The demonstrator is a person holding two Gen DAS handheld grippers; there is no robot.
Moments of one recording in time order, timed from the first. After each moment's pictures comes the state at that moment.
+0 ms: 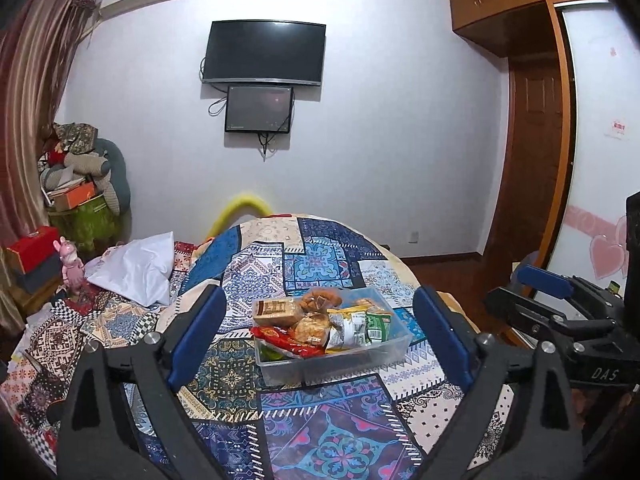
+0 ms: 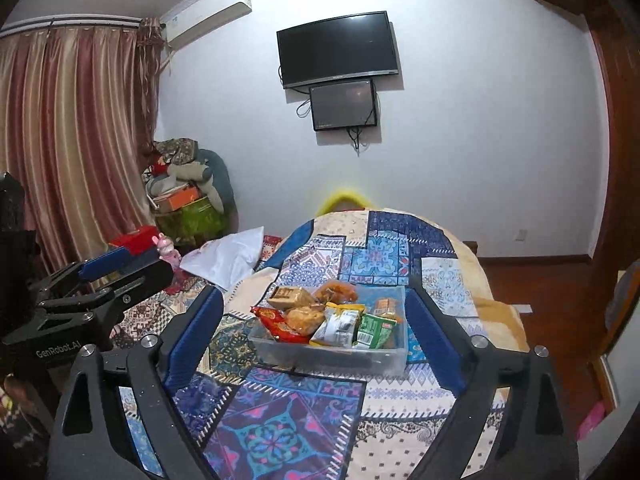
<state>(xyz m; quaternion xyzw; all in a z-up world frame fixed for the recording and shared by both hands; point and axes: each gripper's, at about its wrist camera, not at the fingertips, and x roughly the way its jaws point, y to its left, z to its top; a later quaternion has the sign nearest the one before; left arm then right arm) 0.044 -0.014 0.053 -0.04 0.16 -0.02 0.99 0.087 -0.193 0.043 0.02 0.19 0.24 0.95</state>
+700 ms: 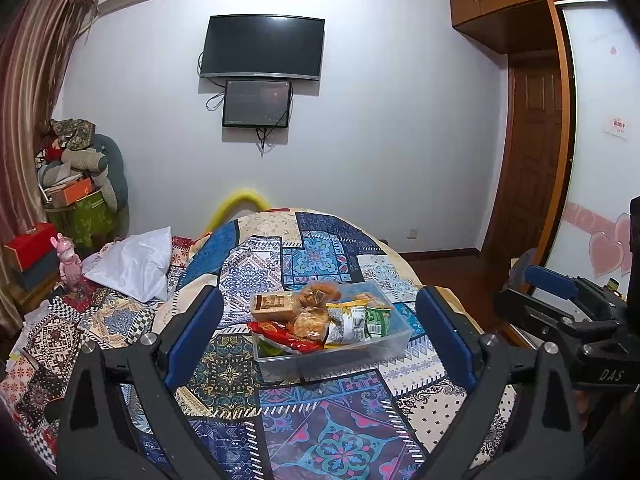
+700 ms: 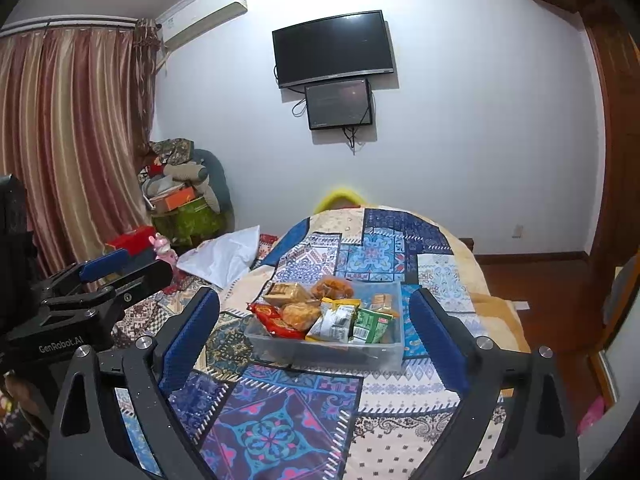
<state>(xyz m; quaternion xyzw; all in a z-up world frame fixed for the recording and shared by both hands) 0.047 -0.012 0.049 -0.04 0.17 -0.03 0.98 0.076 -0.197 0.038 0.02 0.19 0.24 0.95</state>
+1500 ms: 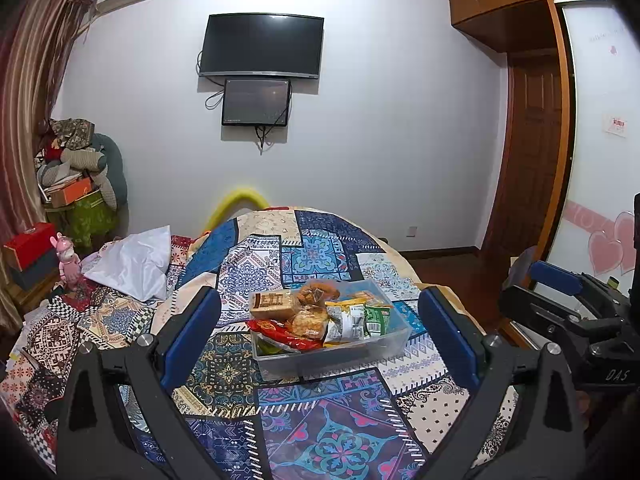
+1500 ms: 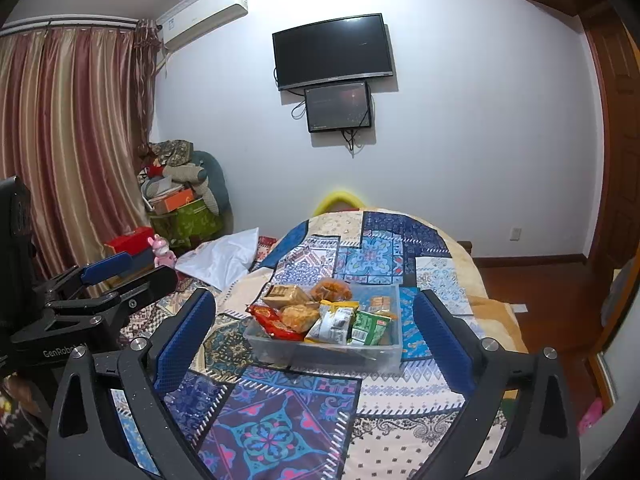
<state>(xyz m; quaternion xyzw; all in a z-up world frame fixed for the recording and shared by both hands) 0.048 -0.014 0.048 -0.04 0.17 -0.03 0.98 0.074 -0.198 0.042 0.02 0.18 0.23 0.95</state>
